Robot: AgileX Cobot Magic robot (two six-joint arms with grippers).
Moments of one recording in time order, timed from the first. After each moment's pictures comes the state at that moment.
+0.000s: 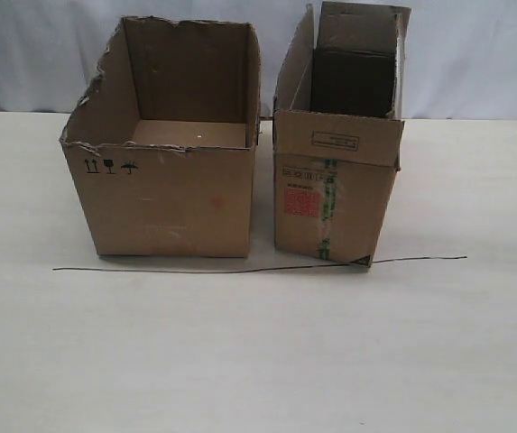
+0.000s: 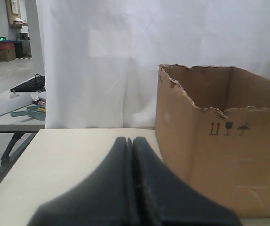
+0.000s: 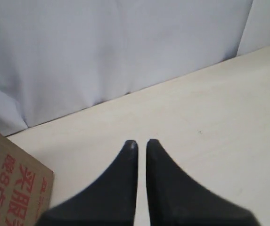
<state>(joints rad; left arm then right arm) -0.06 0.00 0.00 0.12 0.08 -0.10 -0.03 1.64 -1.14 -0.46 0.15 0.65</state>
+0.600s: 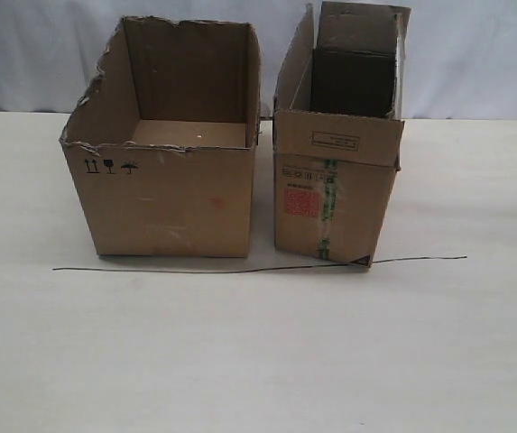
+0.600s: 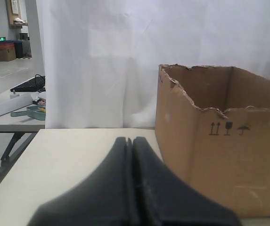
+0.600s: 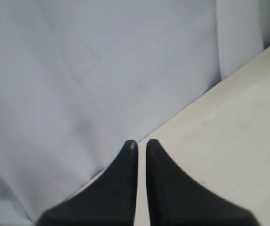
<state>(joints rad) -0.06 0.00 0.00 0.12 0.08 -0.10 -0.16 1.81 -1.35 -0.13 0.09 0.58</state>
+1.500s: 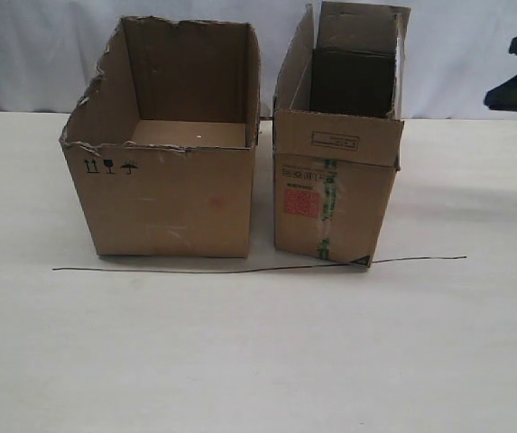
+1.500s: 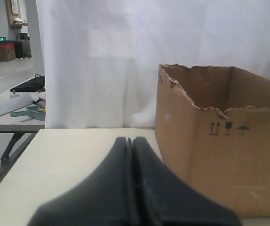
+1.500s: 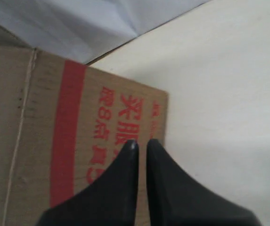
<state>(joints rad) -0.06 0.00 0.00 0.12 0.08 -0.10 -0.22 2.11 -1.66 0.99 0.96 -0.59</state>
